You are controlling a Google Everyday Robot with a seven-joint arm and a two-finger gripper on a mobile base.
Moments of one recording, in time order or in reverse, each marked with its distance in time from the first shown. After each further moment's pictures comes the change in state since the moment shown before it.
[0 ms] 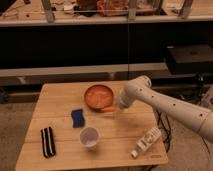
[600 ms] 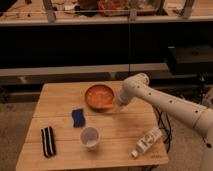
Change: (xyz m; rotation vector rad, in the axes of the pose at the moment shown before) arm 0.004 -0.013 0.002 0.001 0.010 0.026
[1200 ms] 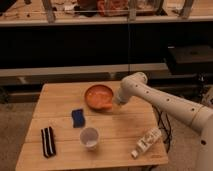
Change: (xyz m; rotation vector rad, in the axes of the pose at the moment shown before) arm -0.005 -0.009 0.005 0.000 0.003 0.014
